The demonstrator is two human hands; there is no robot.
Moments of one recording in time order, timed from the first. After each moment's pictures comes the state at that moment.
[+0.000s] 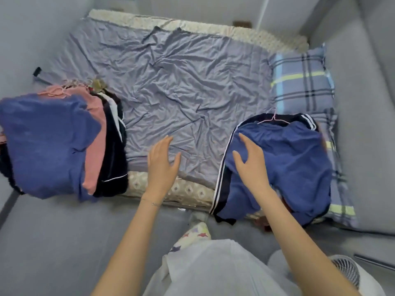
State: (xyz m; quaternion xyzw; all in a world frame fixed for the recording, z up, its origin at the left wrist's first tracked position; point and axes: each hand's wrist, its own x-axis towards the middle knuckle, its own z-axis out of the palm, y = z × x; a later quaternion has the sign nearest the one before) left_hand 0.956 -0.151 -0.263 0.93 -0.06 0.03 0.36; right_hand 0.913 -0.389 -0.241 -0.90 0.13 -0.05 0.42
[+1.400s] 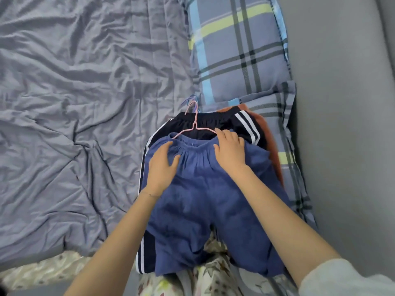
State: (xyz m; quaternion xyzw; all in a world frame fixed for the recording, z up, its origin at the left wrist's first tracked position) left_hand 1.194 -0.610 -0.543 0.89 -0.12 -0.25 0.36; right_hand 1.135 -0.817 -0.543 -0.95 0.24 0.18 0.13
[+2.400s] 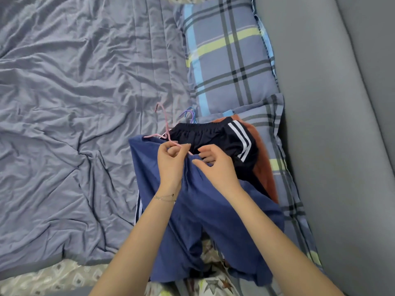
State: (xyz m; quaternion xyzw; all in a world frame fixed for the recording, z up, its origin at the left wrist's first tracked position) left_hand 1.180 -0.669 -0.469 0.67 0.15 -0.22 0.69; right_hand 1.109 -0.776 -0.455 -0.75 0.30 0.00 0.59
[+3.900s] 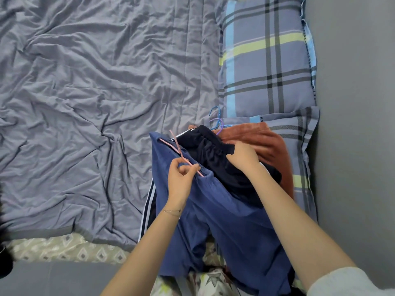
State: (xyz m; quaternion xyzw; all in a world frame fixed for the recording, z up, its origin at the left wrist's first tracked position) left_hand 1.149 -0.629 -0.511 0.70 0.19 -0.22 0.65; right_hand 1.171 -0.833 -0.529 -0.90 0.24 0.29 0.23
